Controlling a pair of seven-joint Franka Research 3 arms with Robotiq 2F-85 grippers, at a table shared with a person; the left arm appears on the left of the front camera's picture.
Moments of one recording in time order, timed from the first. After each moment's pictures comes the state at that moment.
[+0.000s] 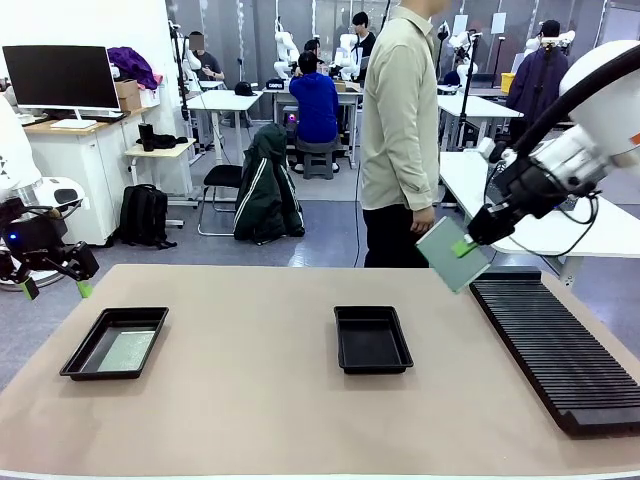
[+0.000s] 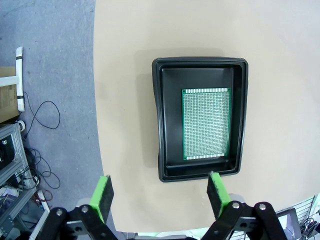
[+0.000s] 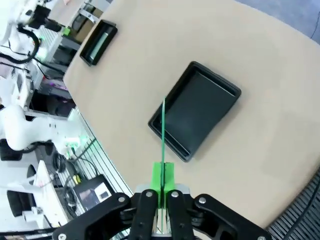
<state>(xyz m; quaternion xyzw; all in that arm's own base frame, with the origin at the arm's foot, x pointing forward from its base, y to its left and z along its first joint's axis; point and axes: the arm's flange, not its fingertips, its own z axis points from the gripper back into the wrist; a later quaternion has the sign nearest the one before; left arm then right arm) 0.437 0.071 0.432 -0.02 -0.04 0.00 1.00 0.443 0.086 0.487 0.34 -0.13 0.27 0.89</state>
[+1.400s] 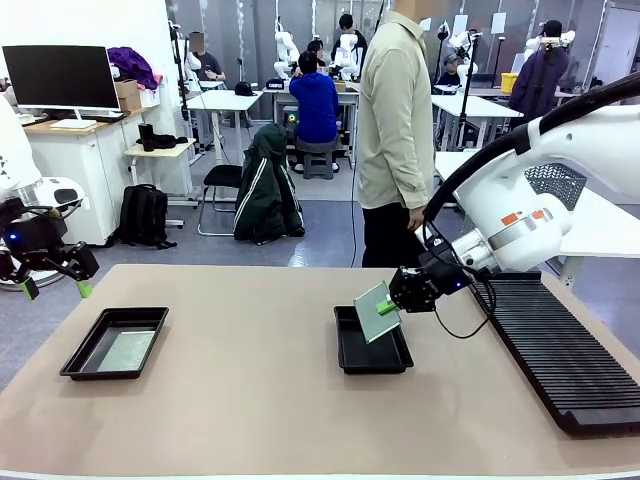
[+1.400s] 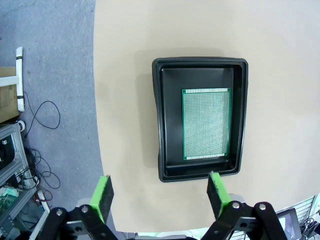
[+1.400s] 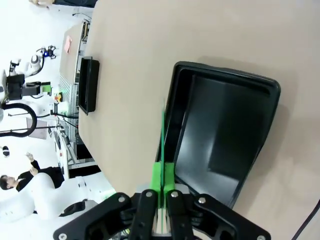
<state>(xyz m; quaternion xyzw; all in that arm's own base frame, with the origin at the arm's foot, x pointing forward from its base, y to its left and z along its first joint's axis) 0.437 0.071 0.432 -0.02 -0.04 0.00 1.00 0.478 0.167 0.321 0.44 -0.05 0.07 0.90</state>
